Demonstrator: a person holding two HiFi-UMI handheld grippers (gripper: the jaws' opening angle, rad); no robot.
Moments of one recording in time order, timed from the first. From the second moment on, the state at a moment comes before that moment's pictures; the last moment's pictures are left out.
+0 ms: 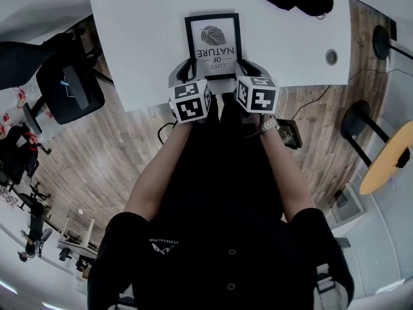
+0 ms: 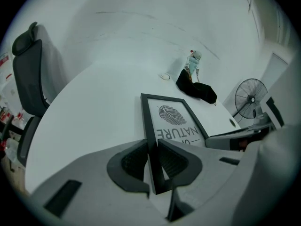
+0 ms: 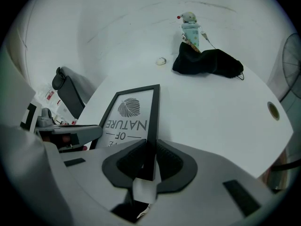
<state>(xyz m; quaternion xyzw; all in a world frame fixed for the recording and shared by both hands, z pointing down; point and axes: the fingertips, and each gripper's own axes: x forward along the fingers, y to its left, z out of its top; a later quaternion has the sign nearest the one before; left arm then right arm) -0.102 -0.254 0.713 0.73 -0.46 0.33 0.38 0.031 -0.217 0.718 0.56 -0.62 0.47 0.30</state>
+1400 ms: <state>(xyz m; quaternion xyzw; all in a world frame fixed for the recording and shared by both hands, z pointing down) -0.051 -0.142 0.605 0.74 -0.56 0.22 0.31 0.087 -0.125 0.616 0.55 -0.71 0.38 0.25</state>
